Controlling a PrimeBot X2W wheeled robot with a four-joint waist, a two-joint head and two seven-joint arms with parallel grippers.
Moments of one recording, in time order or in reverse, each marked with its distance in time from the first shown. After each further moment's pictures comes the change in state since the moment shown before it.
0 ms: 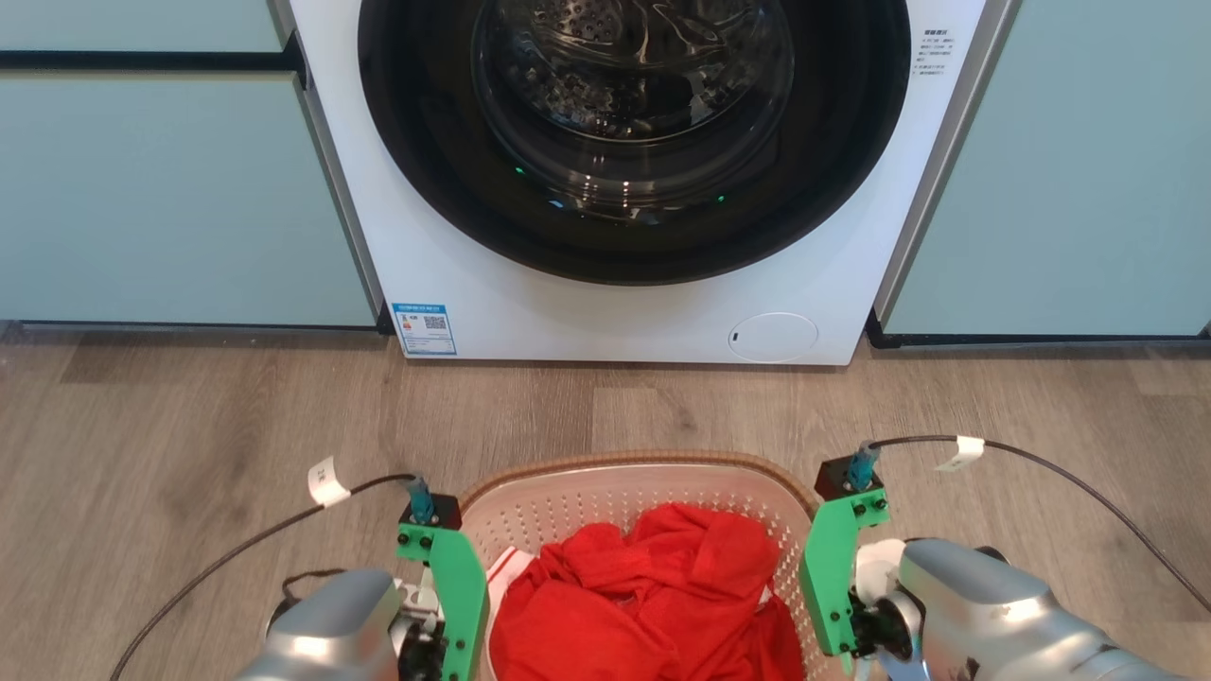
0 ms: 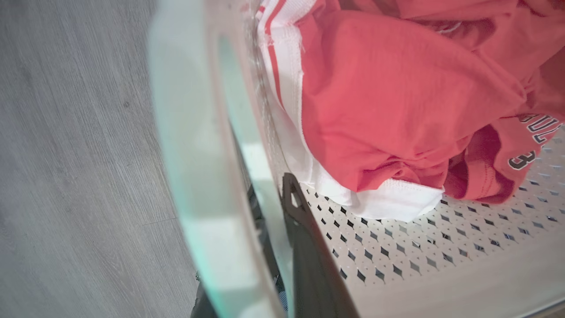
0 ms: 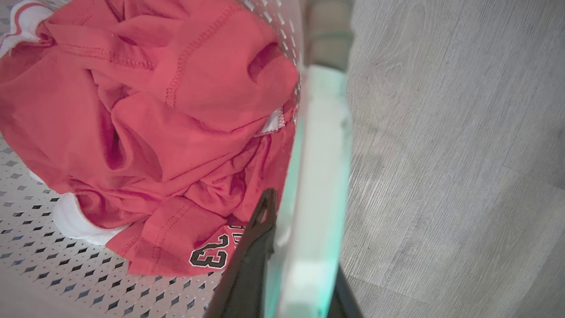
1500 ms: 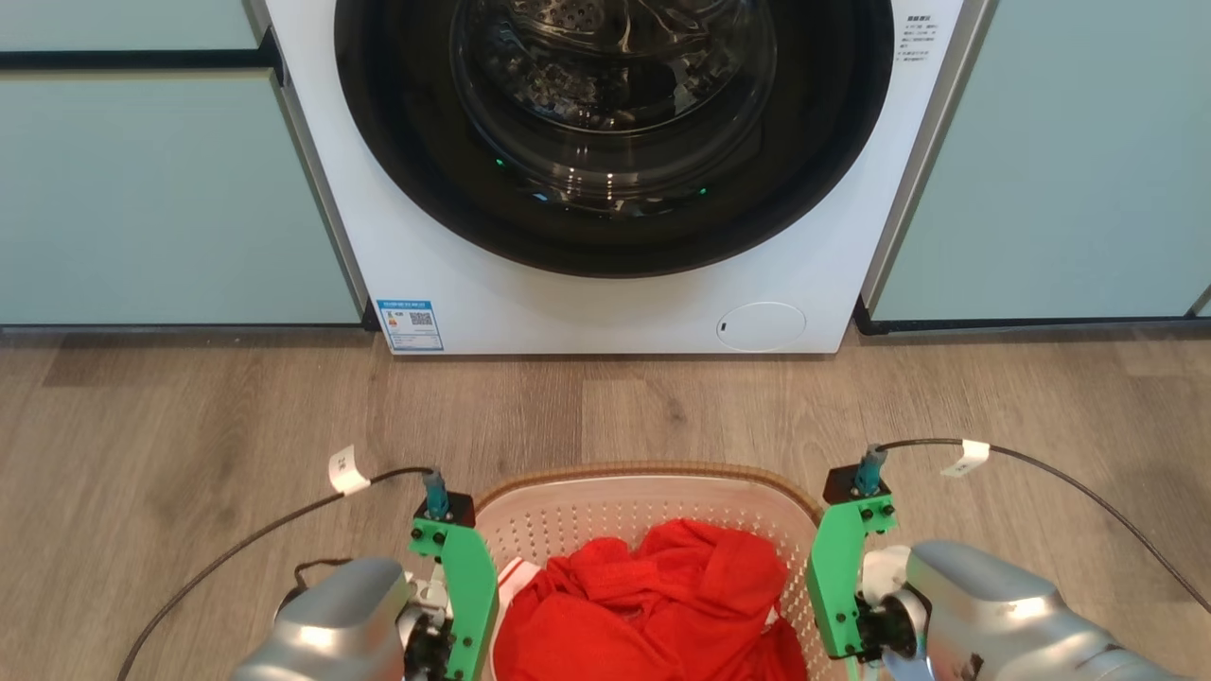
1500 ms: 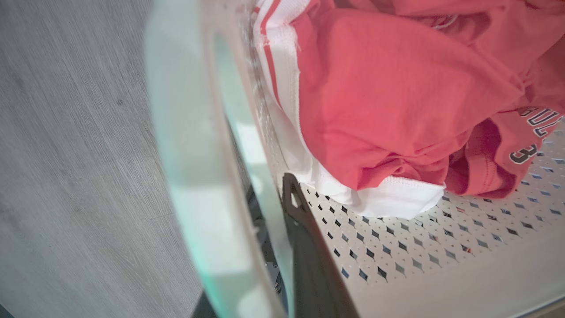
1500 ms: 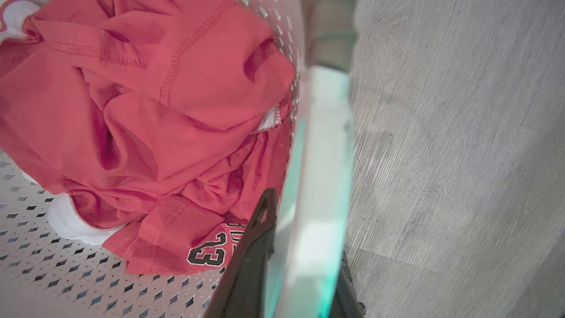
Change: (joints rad) left arm -0.021 0.011 -0.054 -0.045 -0.023 0.002 0.074; right arm -0.001 0.000 0.003 0.022 0.051 0.000 0.077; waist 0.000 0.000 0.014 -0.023
